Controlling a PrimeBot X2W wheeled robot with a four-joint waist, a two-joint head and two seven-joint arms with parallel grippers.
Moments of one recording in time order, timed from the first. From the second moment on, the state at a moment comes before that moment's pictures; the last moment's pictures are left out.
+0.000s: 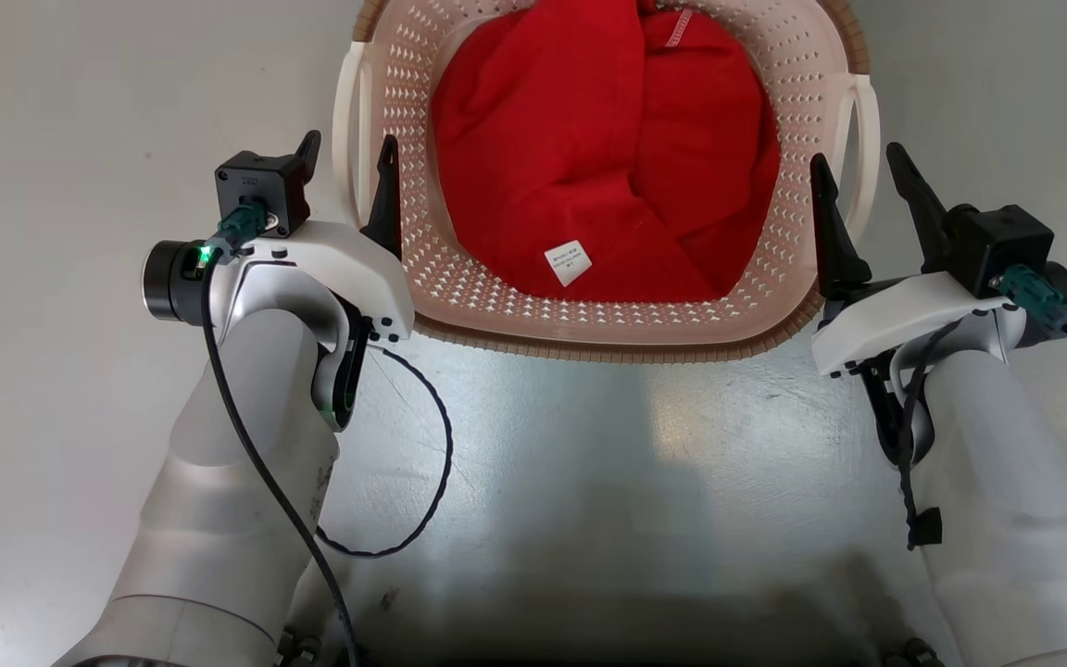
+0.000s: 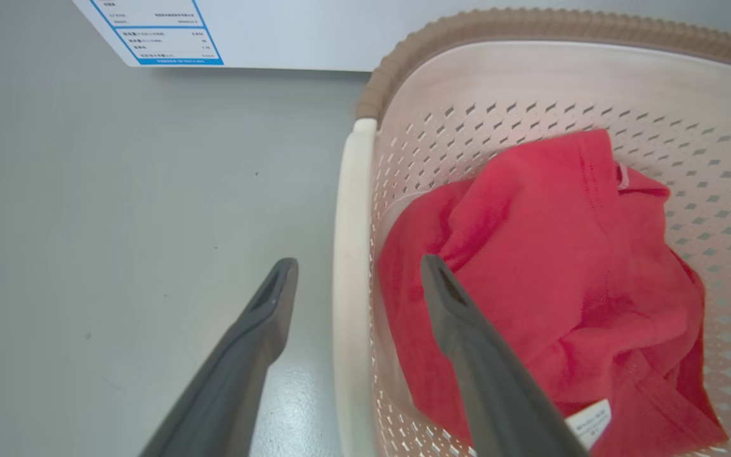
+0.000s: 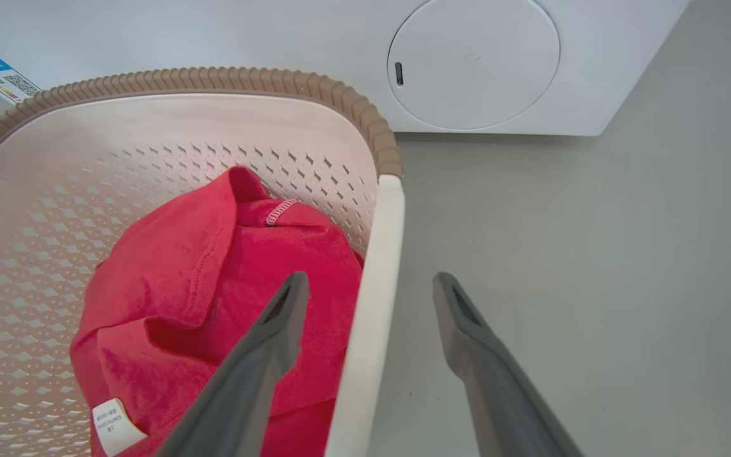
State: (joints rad) left arm -0.86 0.03 -0.21 0.89 -0.24 0.02 -0.26; right arm -0.67 -0.06 -0.04 0.65 0.04 0.12 -0.25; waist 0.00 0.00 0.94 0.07
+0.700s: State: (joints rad) left arm -0.88 0.03 -0.24 0.95 -0.23 0.02 -0.26; right arm -0.70 -0.07 0.02 0.73 0.08 0.12 -0.25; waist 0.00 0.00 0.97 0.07
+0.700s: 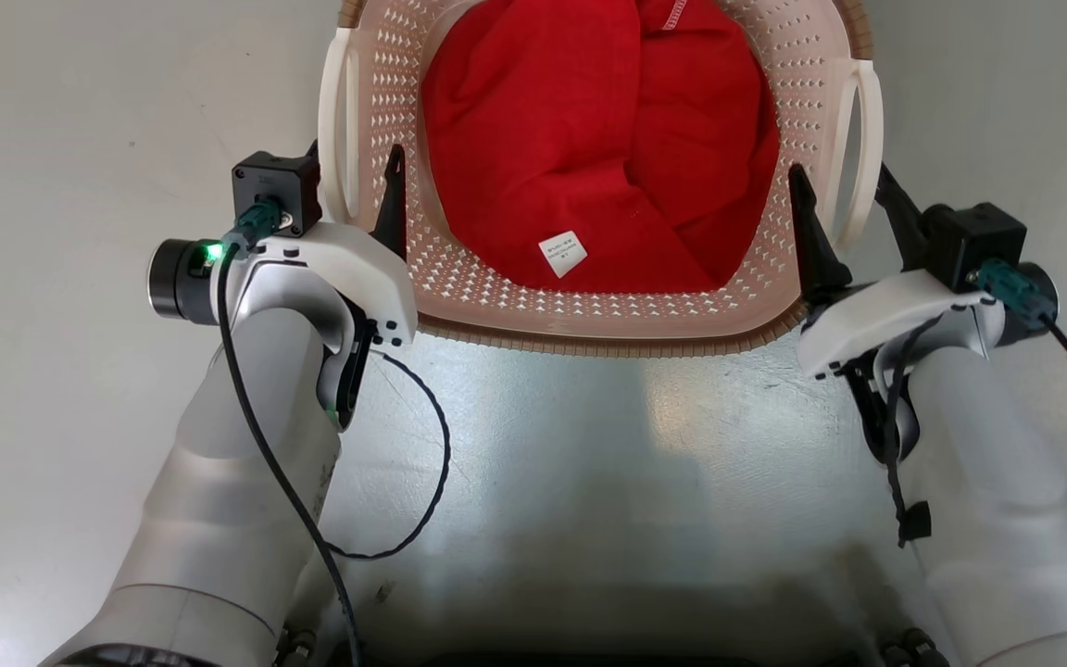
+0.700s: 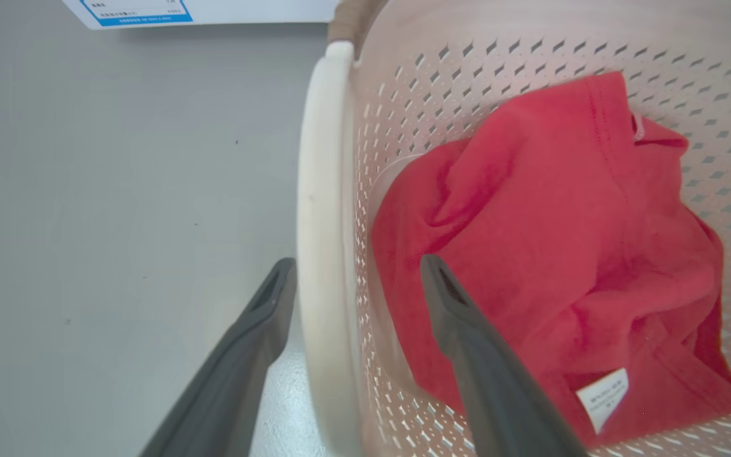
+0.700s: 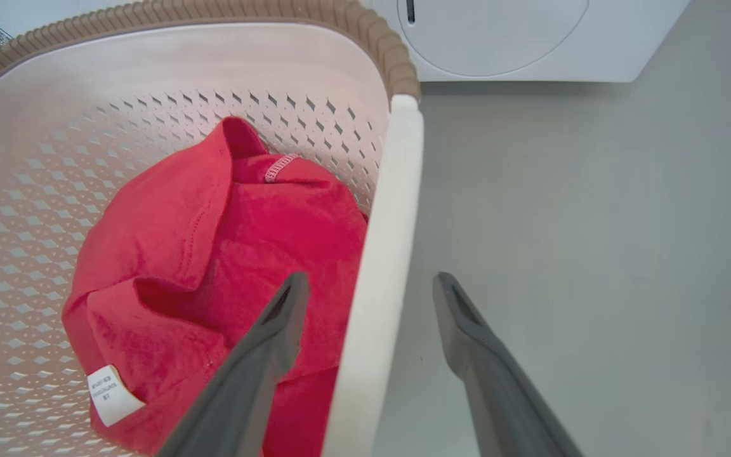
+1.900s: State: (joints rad) left arm -0.89 0.03 -0.33 0.99 -0.33 0.00 -0.26; right arm -0.76 -0.06 0.04 0.89 0.19 0.13 -0.26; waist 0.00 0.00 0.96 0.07
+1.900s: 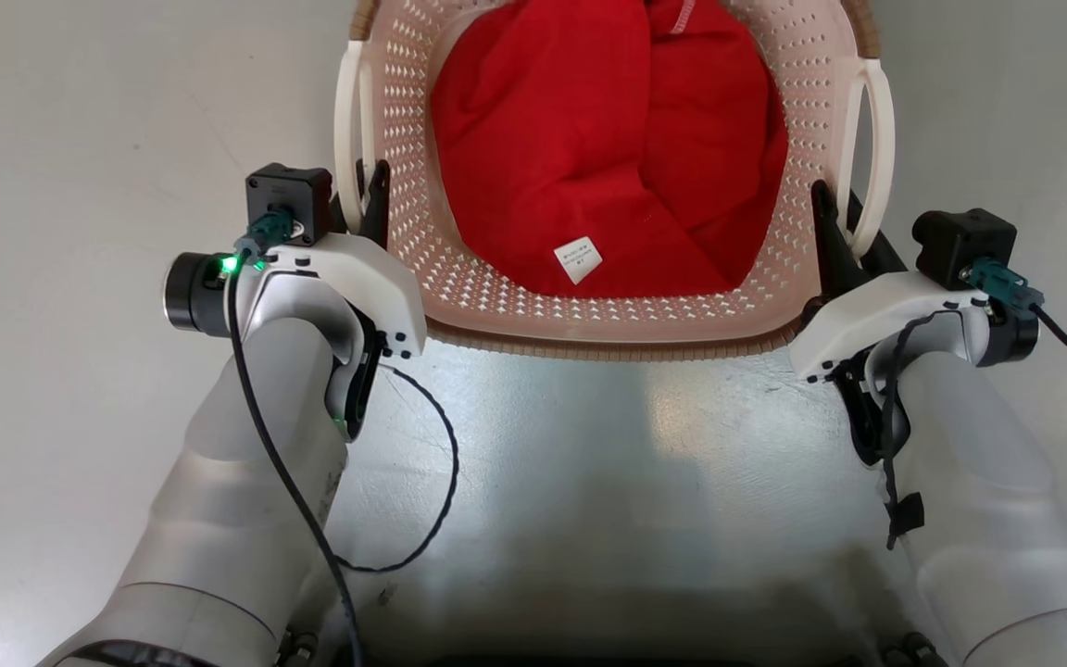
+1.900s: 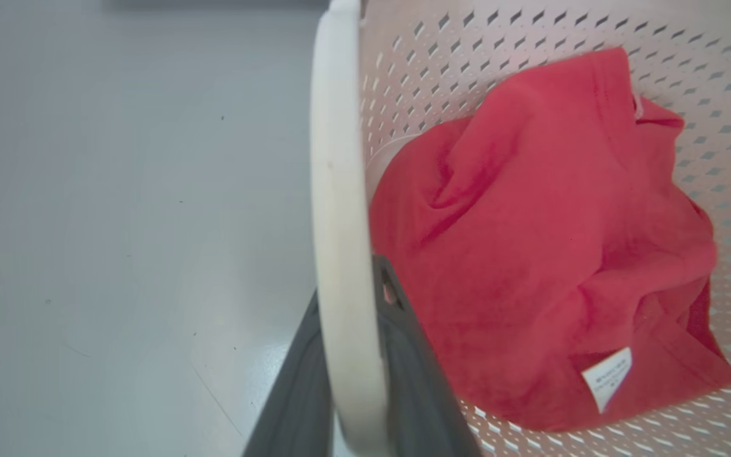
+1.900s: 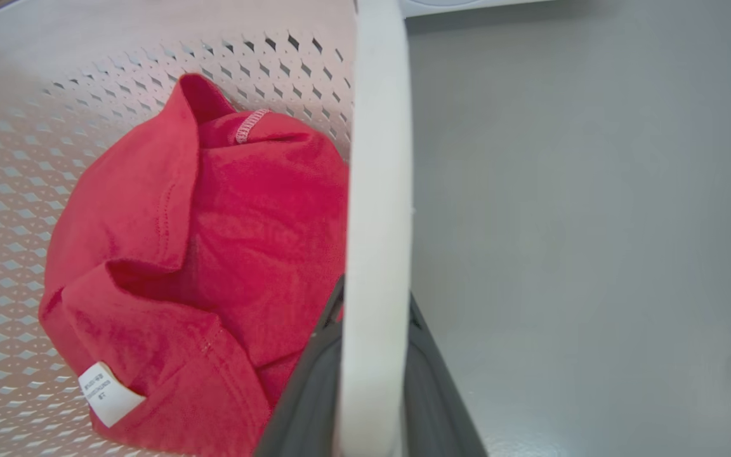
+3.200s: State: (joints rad) left arm -0.65 0.03 -0.74 1.21 -0.69 -0.01 -0.21; right arm -0.61 -0.06 0.34 1.23 0.46 0.12 -0.19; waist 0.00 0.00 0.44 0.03
